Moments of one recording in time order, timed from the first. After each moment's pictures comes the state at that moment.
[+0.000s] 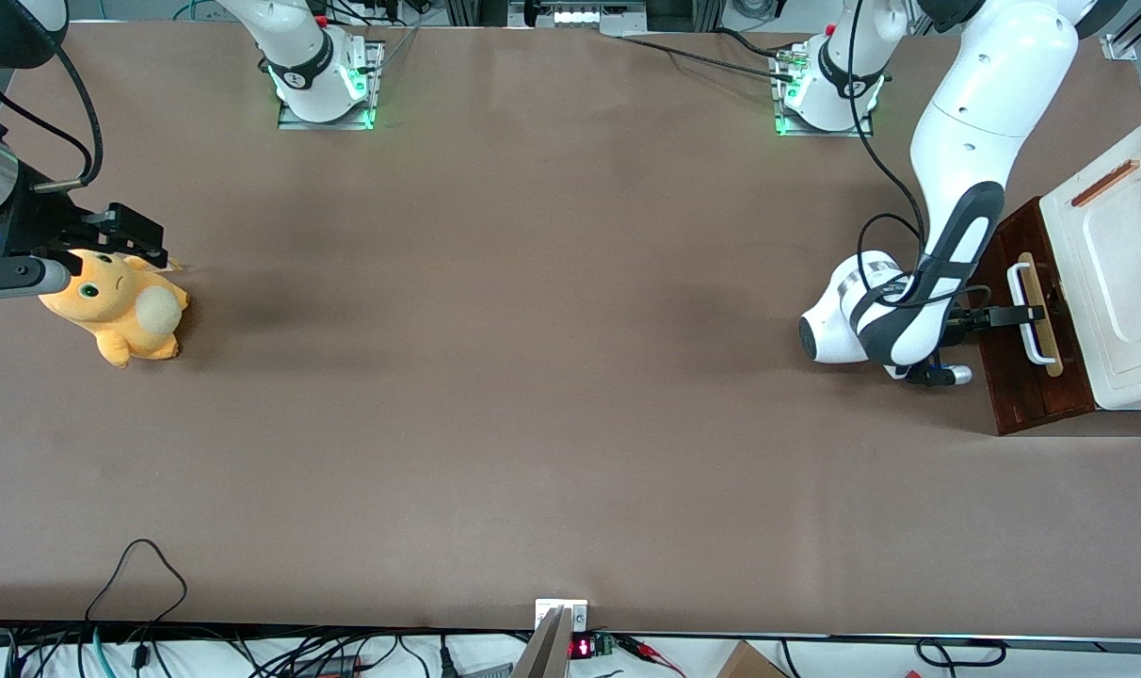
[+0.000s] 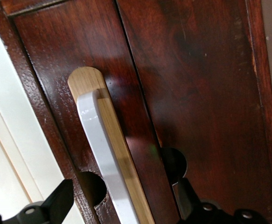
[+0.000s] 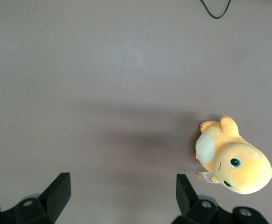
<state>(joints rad) 0.00 0.71 -0.18 -1.93 1.36 1.36 -0.81</state>
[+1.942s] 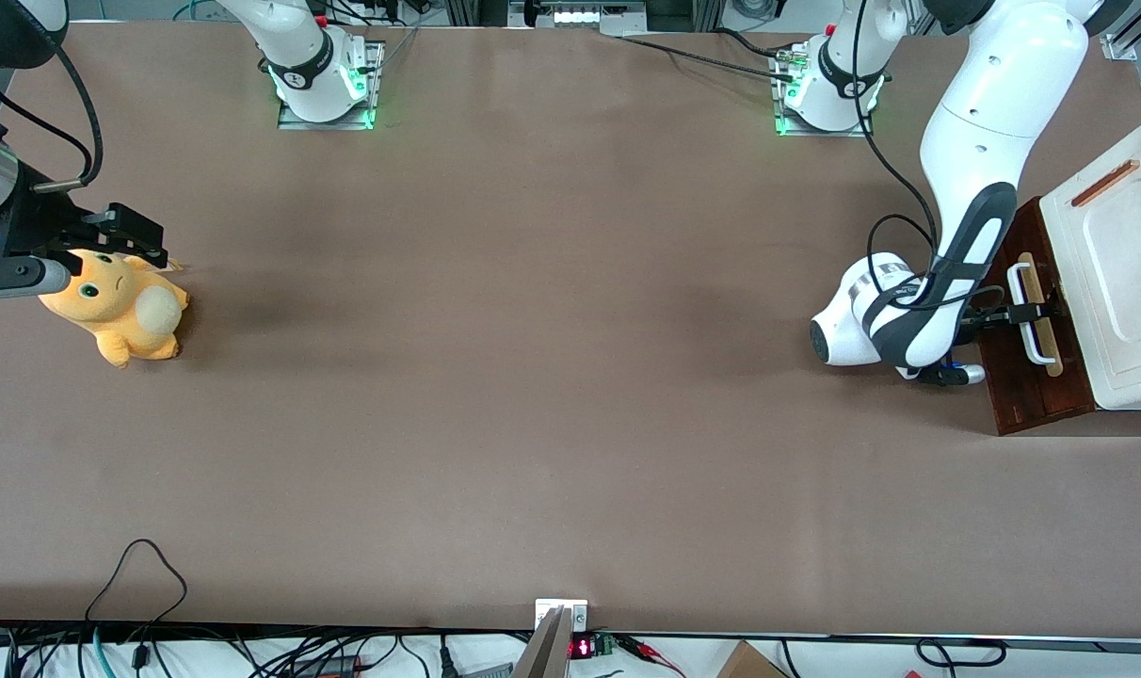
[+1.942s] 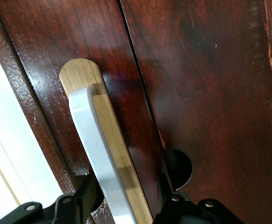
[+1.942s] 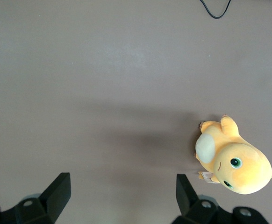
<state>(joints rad) 0.03 0.71 -0.18 -1.93 1.36 1.36 -0.81</state>
